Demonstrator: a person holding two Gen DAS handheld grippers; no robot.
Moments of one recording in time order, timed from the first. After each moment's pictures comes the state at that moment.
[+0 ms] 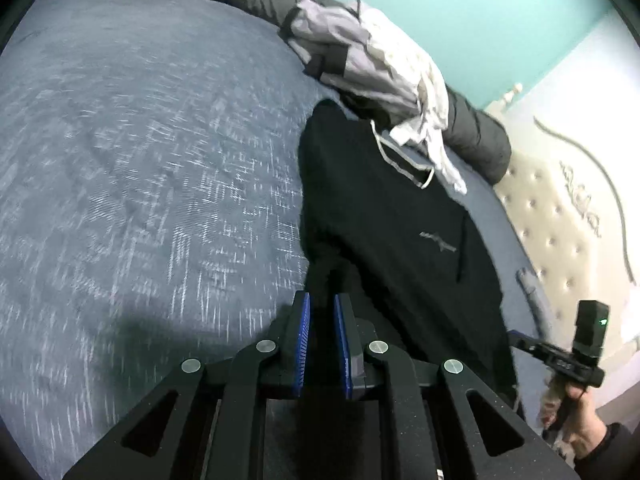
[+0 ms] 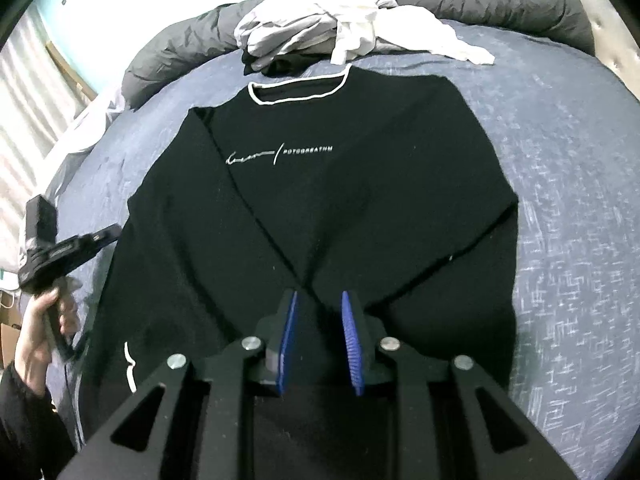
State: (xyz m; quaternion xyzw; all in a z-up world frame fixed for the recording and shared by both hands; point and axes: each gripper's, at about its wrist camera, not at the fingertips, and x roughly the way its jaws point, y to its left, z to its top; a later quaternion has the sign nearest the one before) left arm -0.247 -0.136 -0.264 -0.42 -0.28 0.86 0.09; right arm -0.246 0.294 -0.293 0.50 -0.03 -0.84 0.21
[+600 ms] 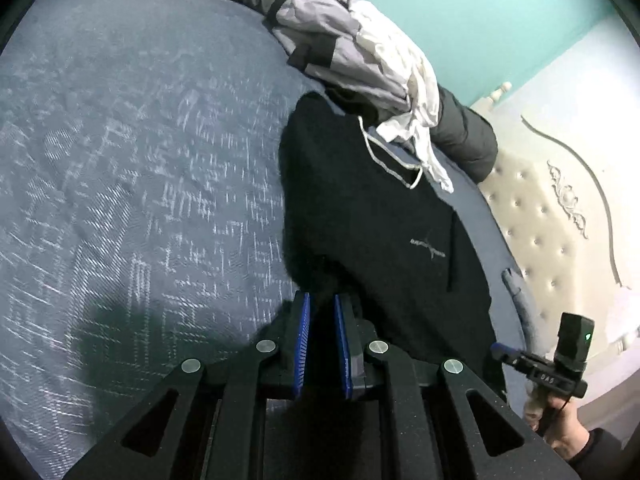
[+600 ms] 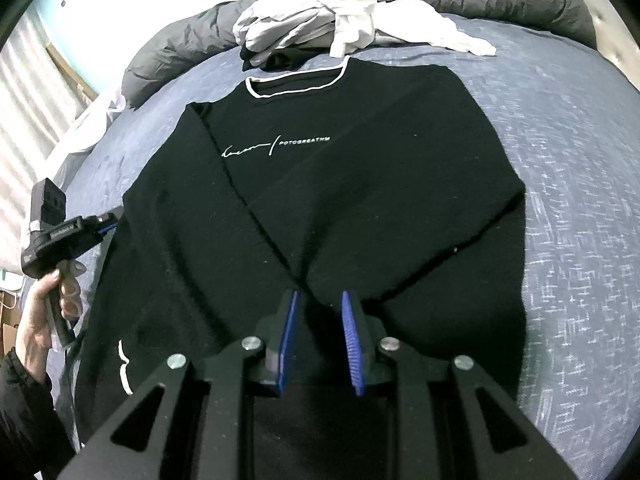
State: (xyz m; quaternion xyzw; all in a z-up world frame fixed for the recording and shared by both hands) left arm -0.267 -0.138 -0.264 -0.41 -0.30 0.85 0.13; right arm -0.252 0.290 -0.305 0.50 -0.04 -0.84 0.21
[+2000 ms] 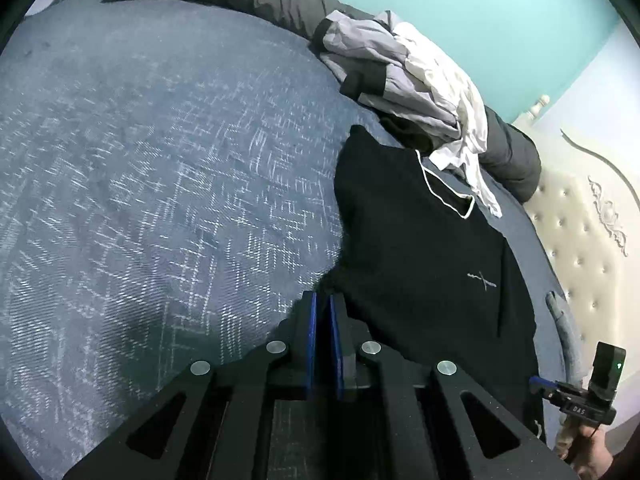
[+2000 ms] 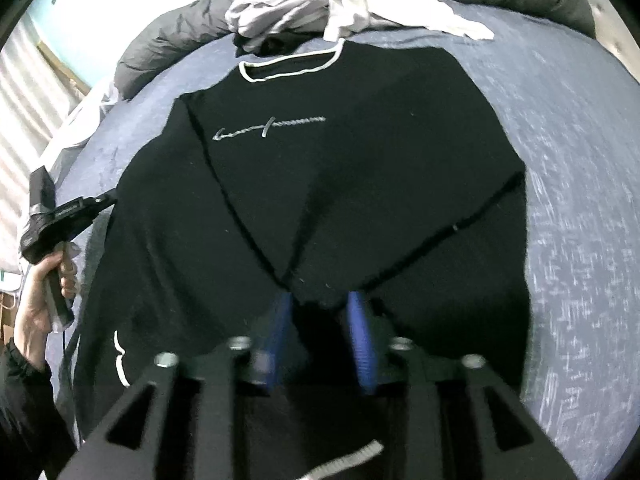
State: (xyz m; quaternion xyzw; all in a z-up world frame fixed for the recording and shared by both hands) left arm -0.274 -0.168 -0.264 -0.40 -0.27 0.87 0.03; right arm -0.247 0.295 -0.312 0.53 -0.05 -0.82 0.20
